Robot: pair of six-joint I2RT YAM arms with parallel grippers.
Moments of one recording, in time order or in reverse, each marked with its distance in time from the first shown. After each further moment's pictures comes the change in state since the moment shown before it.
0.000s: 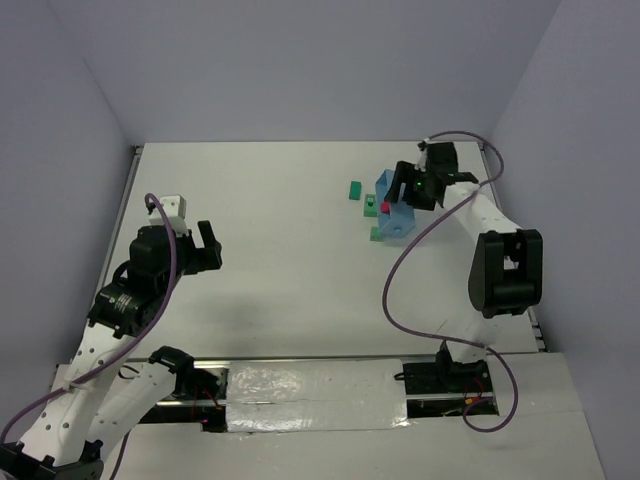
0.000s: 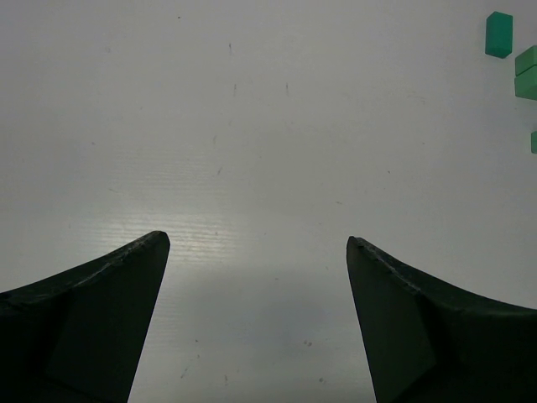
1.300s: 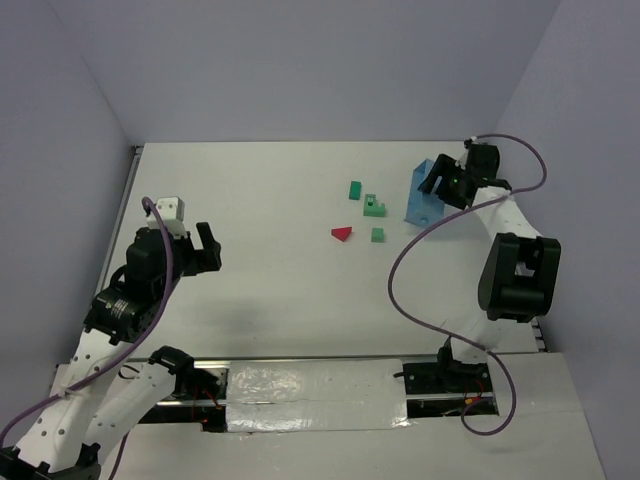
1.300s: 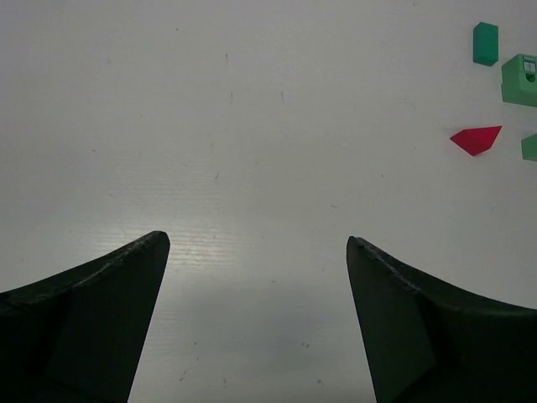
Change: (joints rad) left arm -0.022 -0.026 0.000 0.000 -0.018 -0.001; right arm -0.119 -0.039 0.000 0.044 0.141 0.020
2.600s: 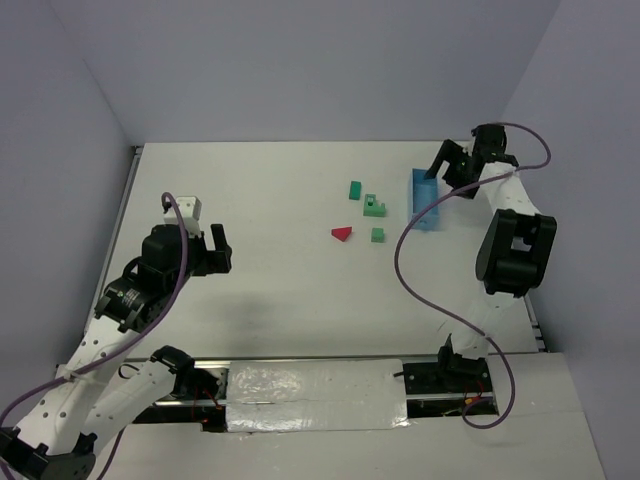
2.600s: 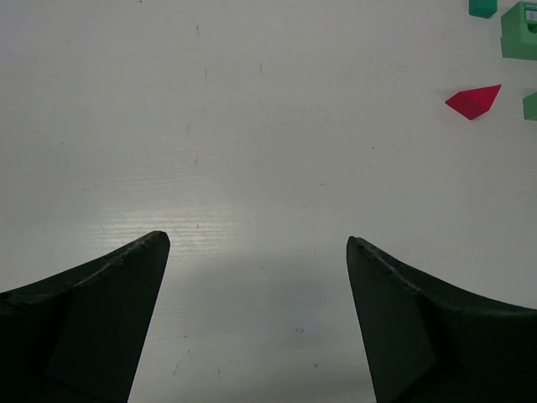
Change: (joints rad) left arm -0.060 0.066 0.000 0.000 0.018 0.002; right arm -0.123 0.255 0.285 -0.169 -0.149 0.019
